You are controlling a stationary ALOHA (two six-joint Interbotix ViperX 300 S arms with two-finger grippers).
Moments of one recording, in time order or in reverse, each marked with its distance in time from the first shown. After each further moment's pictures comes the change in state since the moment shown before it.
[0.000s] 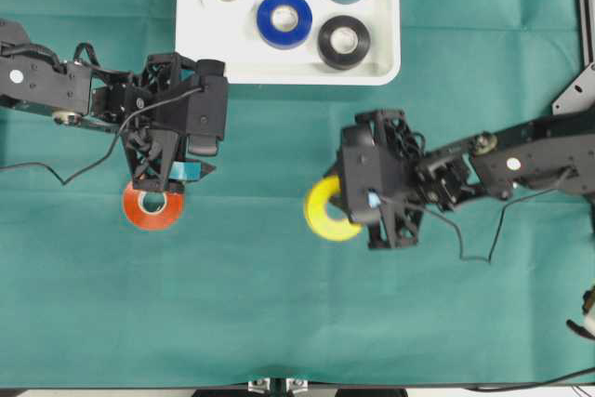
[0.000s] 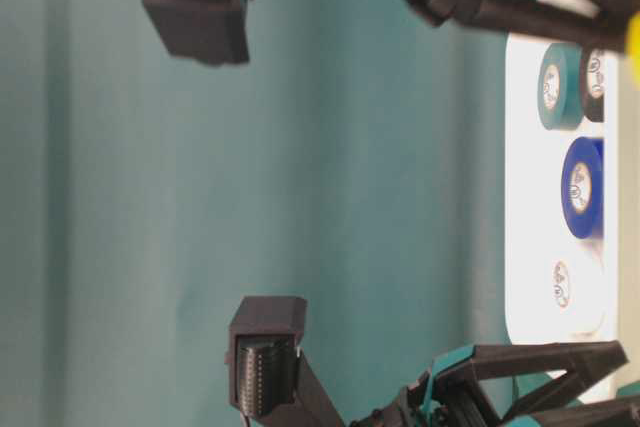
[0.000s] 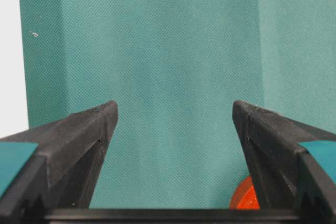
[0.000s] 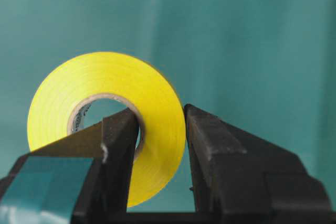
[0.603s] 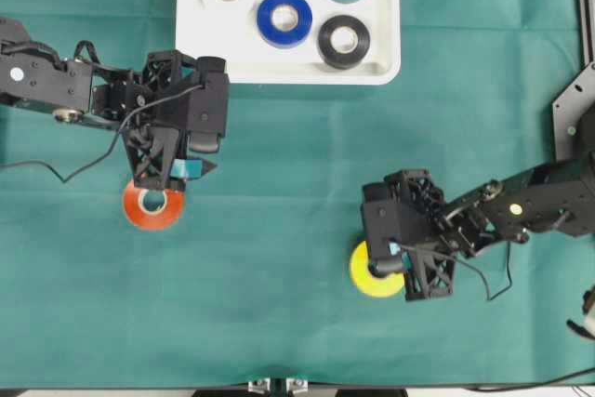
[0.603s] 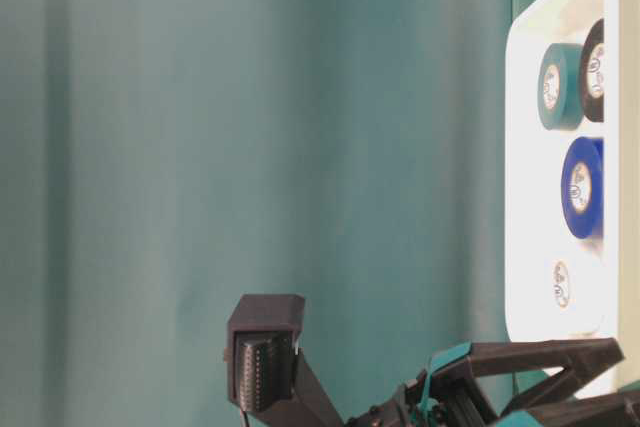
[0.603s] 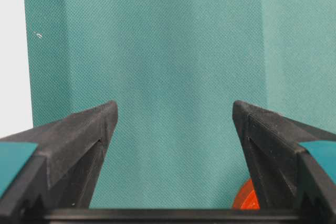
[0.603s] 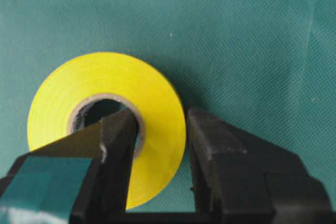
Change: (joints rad) left arm 0.006 0.000 -0.003 0.000 0.000 0.000; right arm 0.195 0.103 0.121 0.229 -0.144 0.009
